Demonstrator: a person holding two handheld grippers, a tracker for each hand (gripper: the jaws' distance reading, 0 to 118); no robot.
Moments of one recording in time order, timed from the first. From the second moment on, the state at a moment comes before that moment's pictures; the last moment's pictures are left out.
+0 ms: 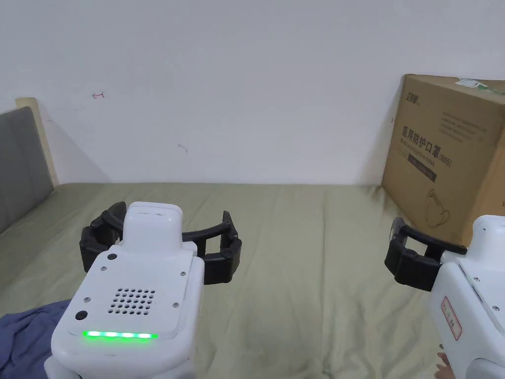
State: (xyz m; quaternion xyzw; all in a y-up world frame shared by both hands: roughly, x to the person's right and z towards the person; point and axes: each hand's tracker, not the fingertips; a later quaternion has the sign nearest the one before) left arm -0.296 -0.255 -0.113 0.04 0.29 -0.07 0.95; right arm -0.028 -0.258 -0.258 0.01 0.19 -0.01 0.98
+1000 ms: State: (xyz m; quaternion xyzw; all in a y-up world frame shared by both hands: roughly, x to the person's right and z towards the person) left arm -0.303 -0.262 -0.137 -0.03 0.27 -0.01 0.96; right arm -0.021 -0.264 -0.264 -0.03 0.19 -0.02 0.98
